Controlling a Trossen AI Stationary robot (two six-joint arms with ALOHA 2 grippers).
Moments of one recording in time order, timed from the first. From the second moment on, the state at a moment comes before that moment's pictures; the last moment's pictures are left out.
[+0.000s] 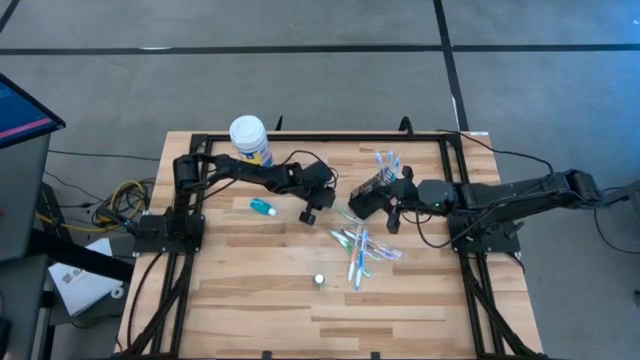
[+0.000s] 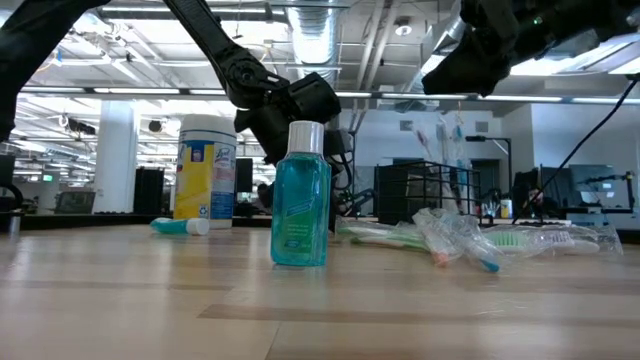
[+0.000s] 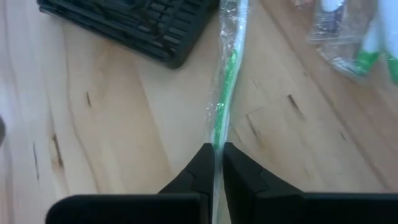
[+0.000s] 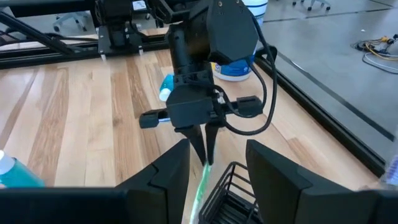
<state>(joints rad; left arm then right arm) 0.27 2.02 1.18 -0.11 0.13 0.70 0.05 0.95 0.56 -0.01 0.37 0.12</state>
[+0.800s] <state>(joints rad) 0.23 1.81 1.08 -0.24 0.11 0.70 0.05 0.97 0.56 0.04 0.37 0.12</state>
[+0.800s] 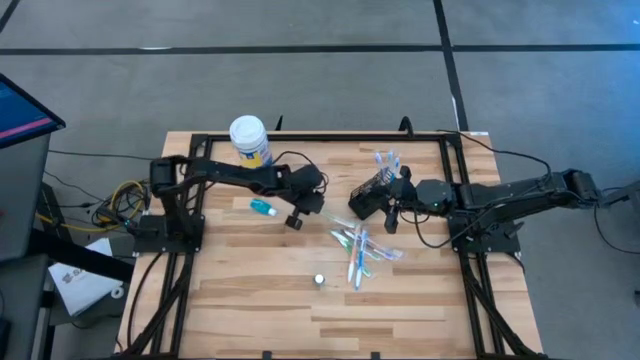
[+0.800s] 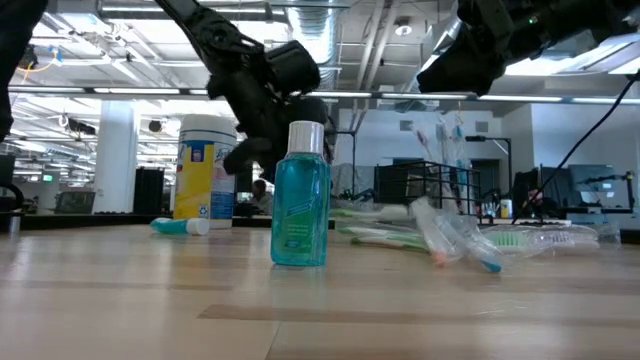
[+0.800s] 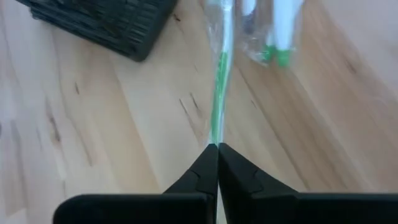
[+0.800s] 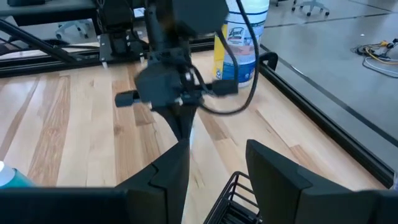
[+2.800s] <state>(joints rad) 0.16 1.35 0.76 0.65 0.19 0.14 0.09 0.97 0.56 0.54 0.33 -0.15</state>
